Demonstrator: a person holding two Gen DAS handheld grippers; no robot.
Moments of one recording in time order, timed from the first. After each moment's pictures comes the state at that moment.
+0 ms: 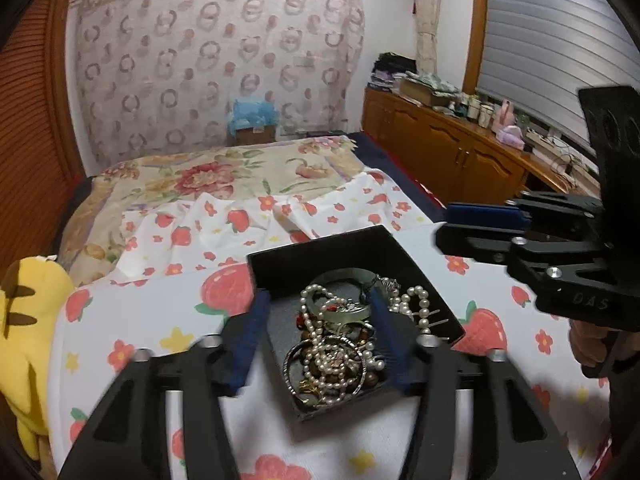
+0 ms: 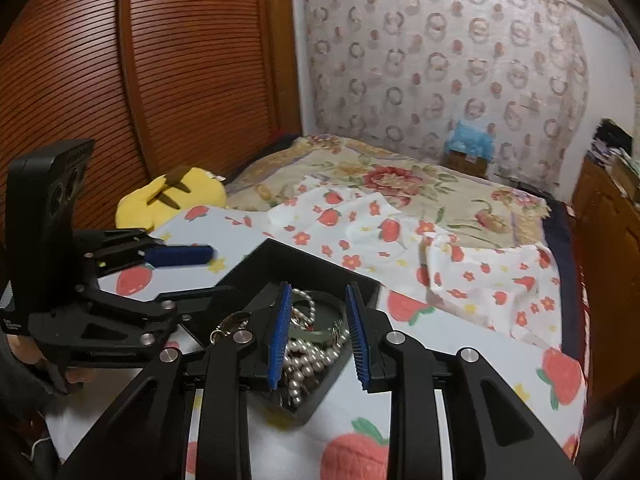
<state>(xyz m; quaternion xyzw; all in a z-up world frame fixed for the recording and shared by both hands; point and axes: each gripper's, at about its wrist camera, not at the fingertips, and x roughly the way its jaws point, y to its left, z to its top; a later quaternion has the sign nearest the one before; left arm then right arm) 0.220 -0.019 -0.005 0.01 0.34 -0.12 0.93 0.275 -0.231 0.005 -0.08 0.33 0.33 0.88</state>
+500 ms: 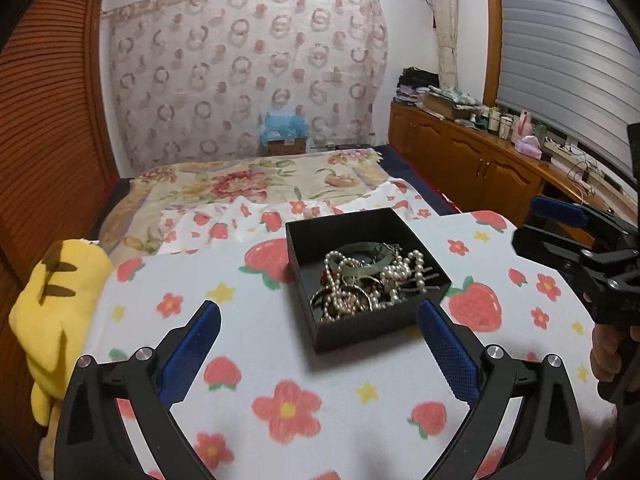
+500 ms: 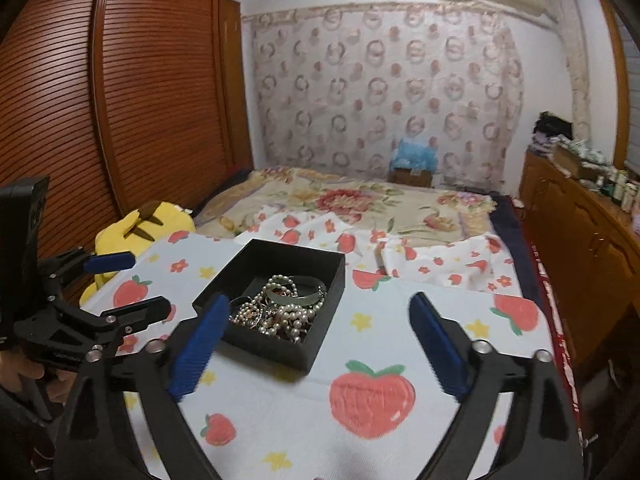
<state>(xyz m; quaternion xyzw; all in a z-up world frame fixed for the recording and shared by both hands) 0.144 -0.009 0.009 0.02 0.32 -0.06 0.95 0.190 -0.274 0.014 -0.04 0.27 0.24 0.93</state>
